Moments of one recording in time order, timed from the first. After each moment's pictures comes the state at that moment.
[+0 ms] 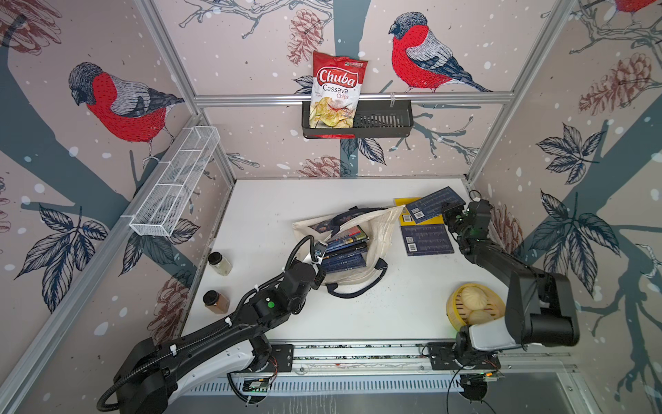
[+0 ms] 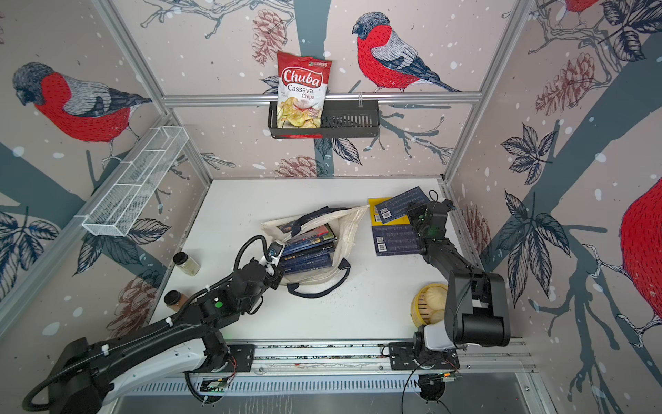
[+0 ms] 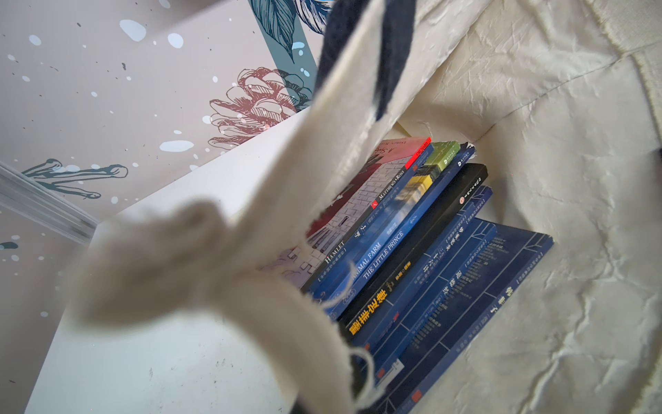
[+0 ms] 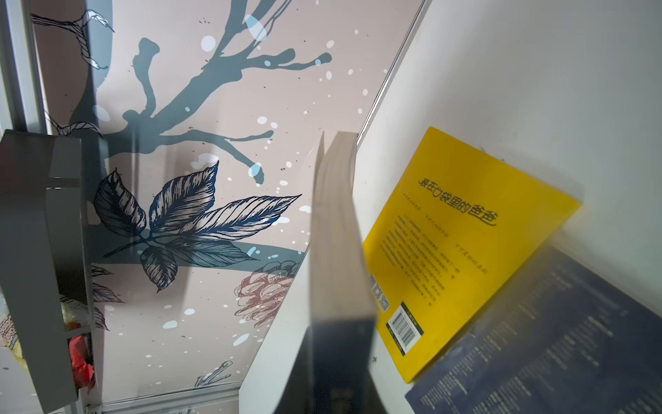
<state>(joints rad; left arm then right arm) -0.90 0.86 0.43 -0.02 -0.53 0.06 -0.03 1.50 0.76 0.42 -0.18 1.08</state>
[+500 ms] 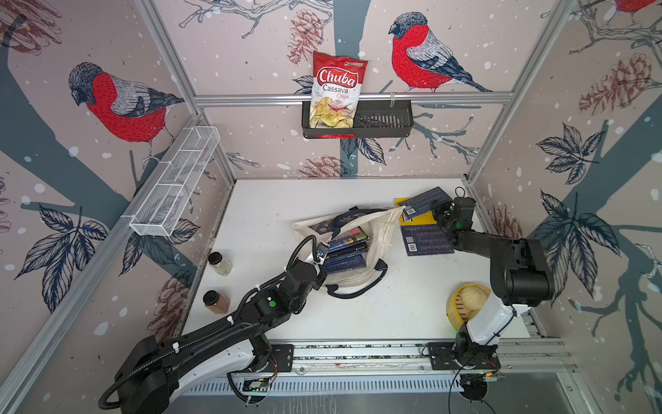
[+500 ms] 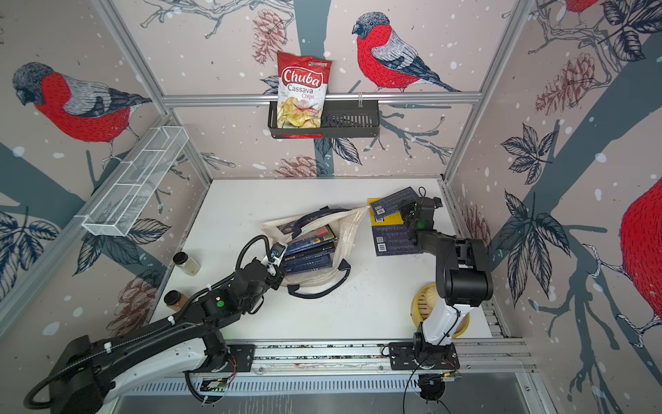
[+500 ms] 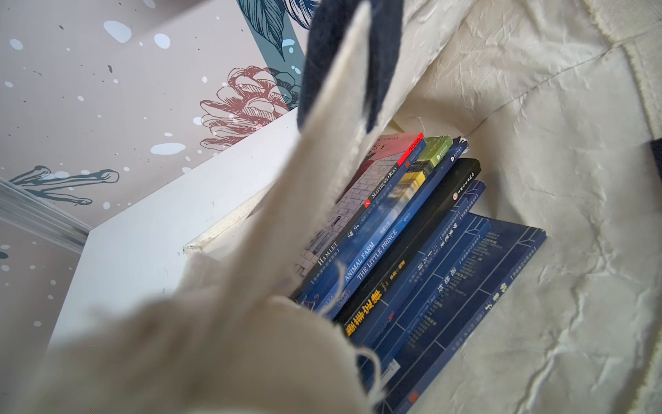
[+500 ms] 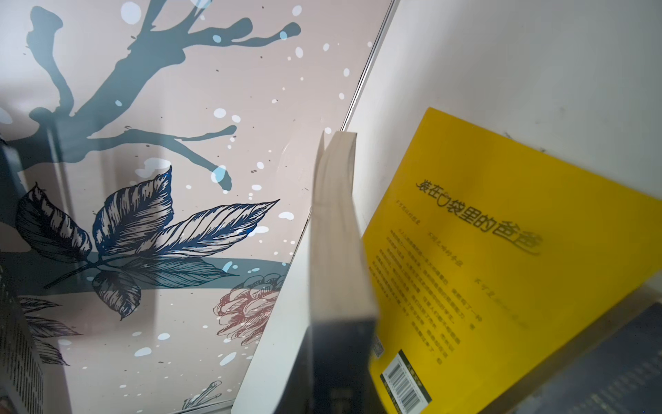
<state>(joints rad) -0.90 0.87 0.44 -0.02 -0.52 0.08 0.02 1.78 0.87 0.54 -0.14 1.13</state>
